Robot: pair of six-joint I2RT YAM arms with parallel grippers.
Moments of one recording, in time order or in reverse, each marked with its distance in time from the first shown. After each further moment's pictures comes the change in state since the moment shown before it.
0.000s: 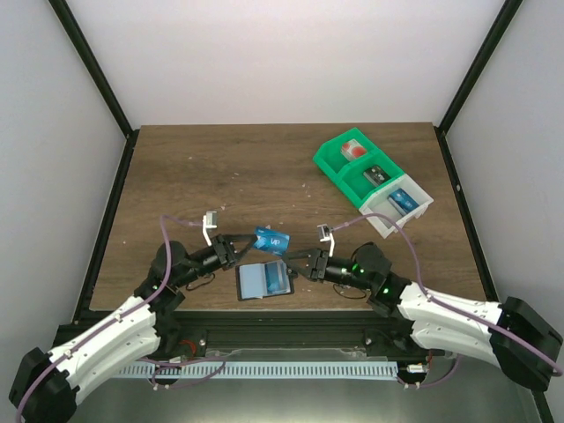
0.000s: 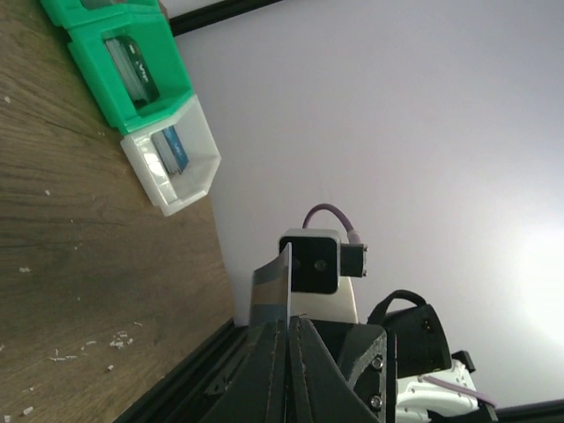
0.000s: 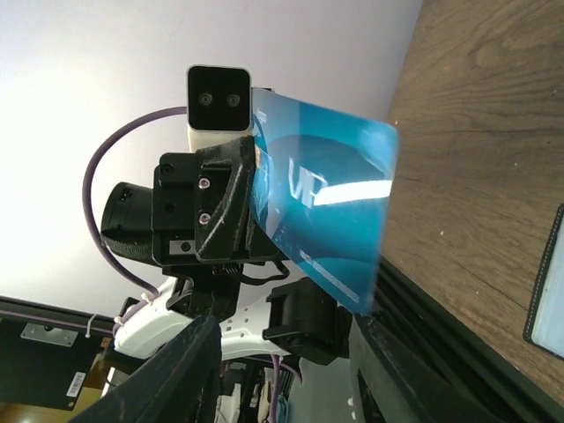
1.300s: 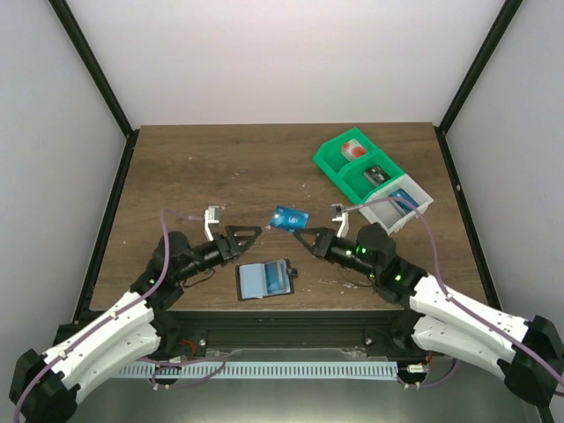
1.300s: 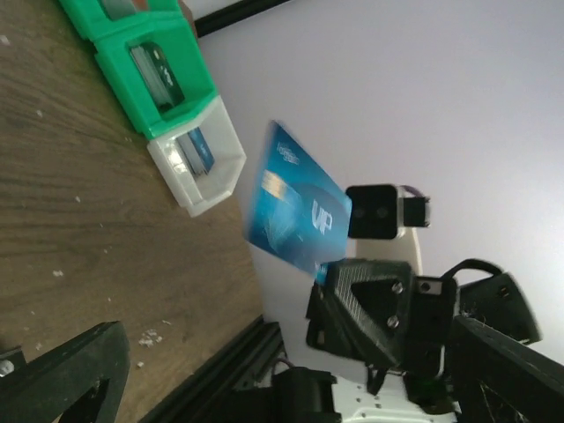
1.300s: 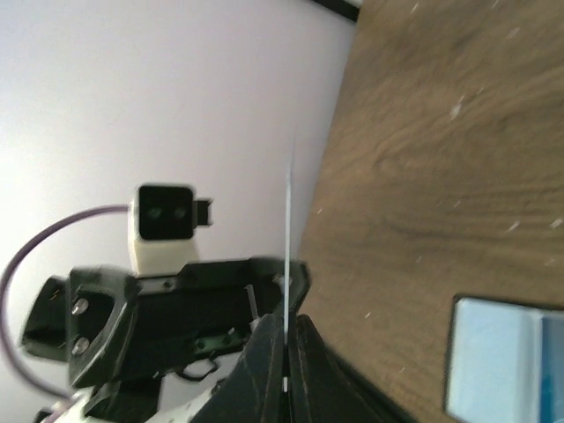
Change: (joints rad) left arm 0.003 0.008 0.080 -0.150 -0.003 0.059; right arm -0.060 -0.106 0.186 -0.428 0.164 -0.095
